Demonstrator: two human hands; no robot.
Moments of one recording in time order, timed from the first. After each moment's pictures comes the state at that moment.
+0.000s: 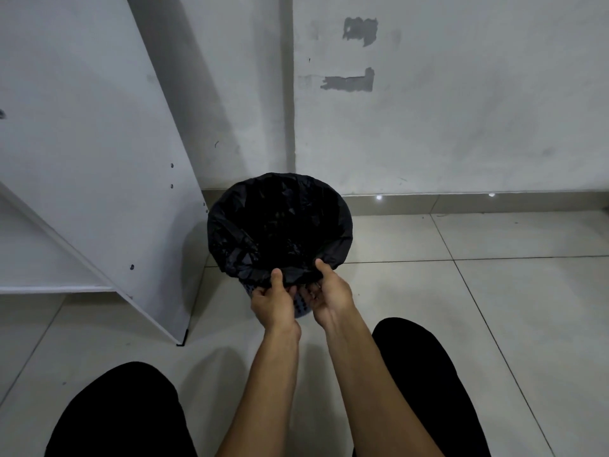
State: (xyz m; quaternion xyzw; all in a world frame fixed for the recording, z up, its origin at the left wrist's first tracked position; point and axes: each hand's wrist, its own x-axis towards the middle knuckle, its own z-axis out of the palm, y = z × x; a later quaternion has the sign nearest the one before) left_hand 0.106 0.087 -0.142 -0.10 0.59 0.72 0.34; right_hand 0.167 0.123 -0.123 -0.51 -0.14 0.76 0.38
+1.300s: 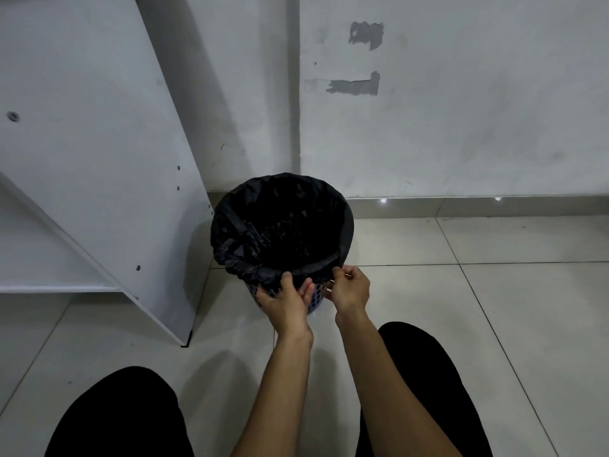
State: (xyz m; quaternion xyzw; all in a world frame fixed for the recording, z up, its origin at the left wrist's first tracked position) left_hand 0.120 0.088 -0.136 -0.11 0.49 0.78 0.37; right_hand 0.175 0.148 -0.154 -0.63 -0.33 0.58 0.40
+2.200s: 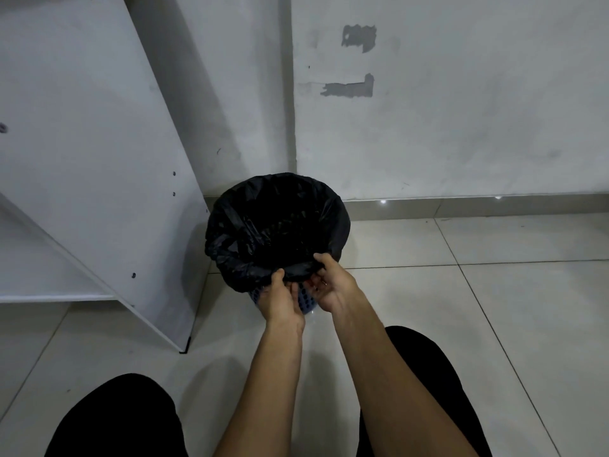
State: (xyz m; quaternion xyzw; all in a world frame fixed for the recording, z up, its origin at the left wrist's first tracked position) left_hand 0.103 0.105 -0.126 -0.18 0.47 0.76 0.41; right_hand 0.162 0.161 -0.119 -0.50 -0.14 0.79 0.32
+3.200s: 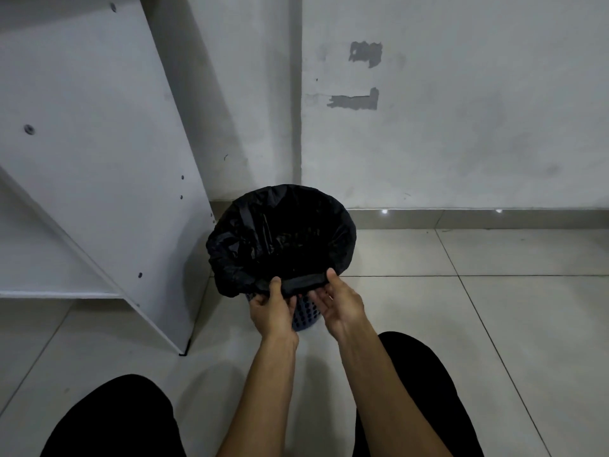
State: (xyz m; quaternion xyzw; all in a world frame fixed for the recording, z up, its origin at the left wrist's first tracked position) left_hand 0.100 0.086 -0.135 -0.11 0.57 0.73 0.37; right_hand 0.181 0.135 -0.131 -0.46 -0.15 0.77 0.41
